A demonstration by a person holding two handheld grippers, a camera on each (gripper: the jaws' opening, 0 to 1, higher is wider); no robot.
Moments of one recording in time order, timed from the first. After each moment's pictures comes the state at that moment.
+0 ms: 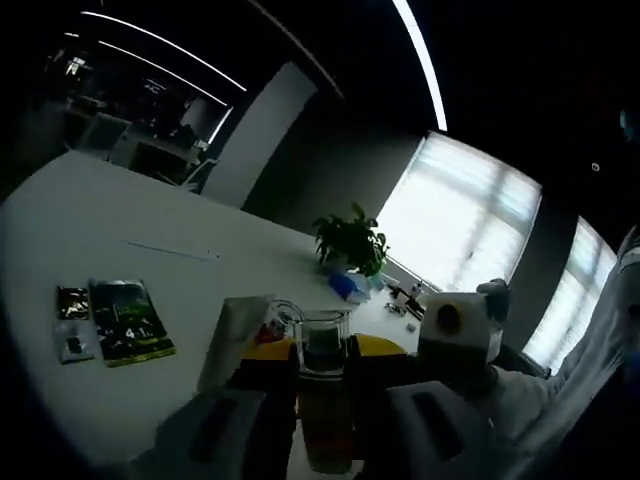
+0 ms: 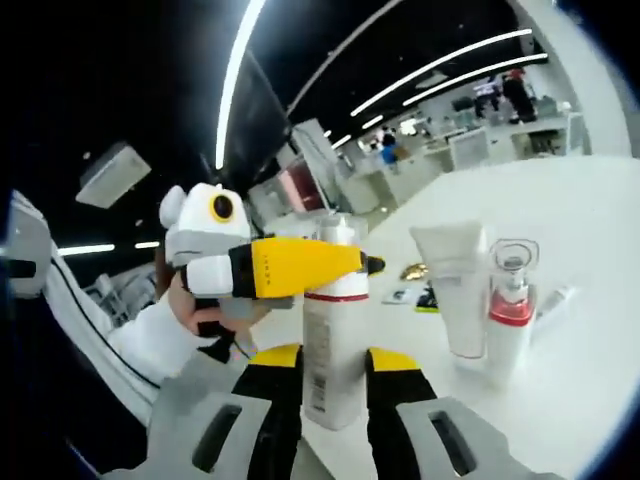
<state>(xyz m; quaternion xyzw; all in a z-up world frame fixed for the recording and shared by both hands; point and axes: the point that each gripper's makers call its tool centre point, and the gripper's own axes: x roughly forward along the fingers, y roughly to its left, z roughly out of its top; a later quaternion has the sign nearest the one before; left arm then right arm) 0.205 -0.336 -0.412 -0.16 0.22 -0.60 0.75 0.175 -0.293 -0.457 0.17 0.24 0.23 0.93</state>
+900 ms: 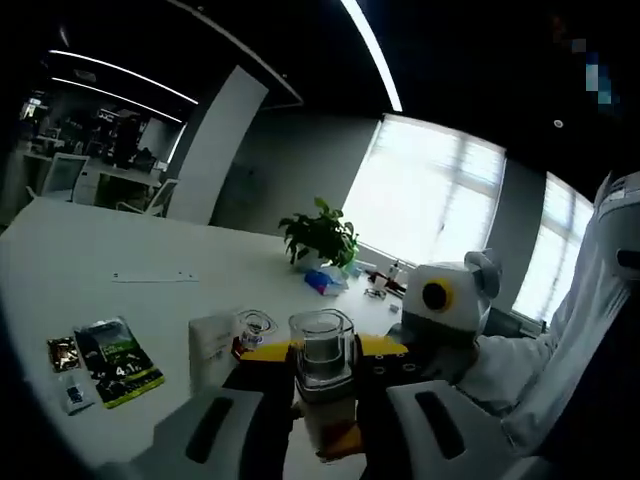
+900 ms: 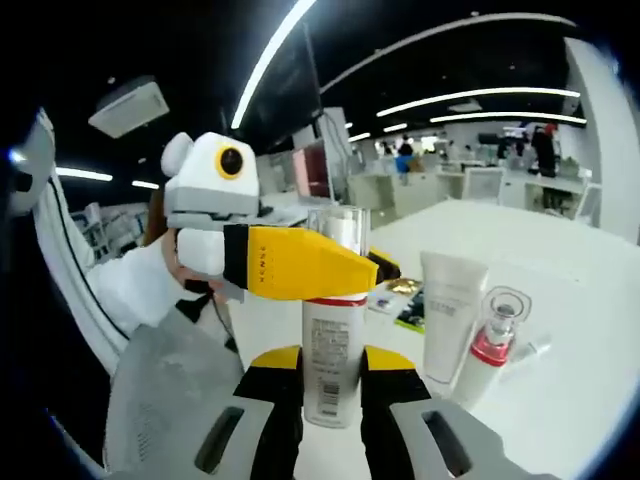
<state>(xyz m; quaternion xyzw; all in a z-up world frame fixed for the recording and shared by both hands) 0.166 -0.337 -0.390 -0.11 0.17 -0.72 0.67 0.156 -0.290 -0.445 0.08 0.20 0.33 0.92</state>
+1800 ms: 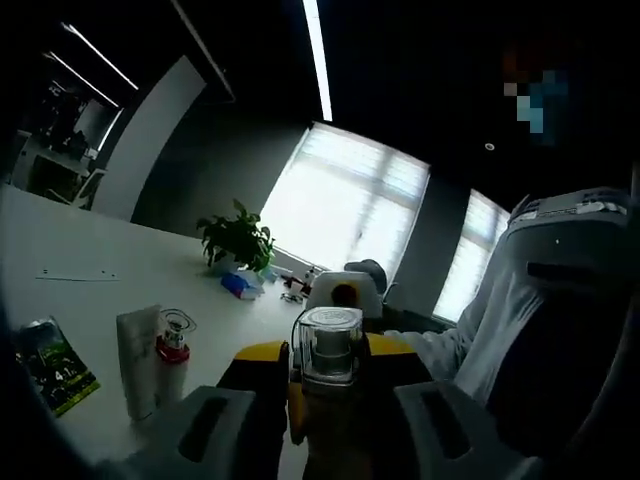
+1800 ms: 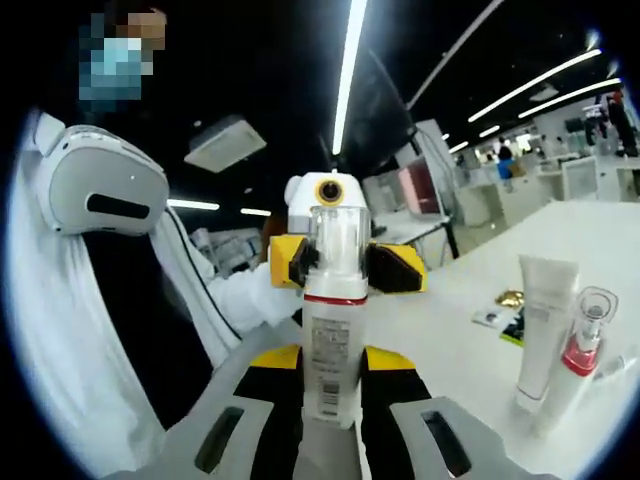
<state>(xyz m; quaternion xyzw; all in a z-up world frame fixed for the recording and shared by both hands) 0.128 -0.317 -0.371 -0.16 0.16 -0.80 0.55 0.117 -0.261 -0.423 0.13 0.16 0.51 0.84</state>
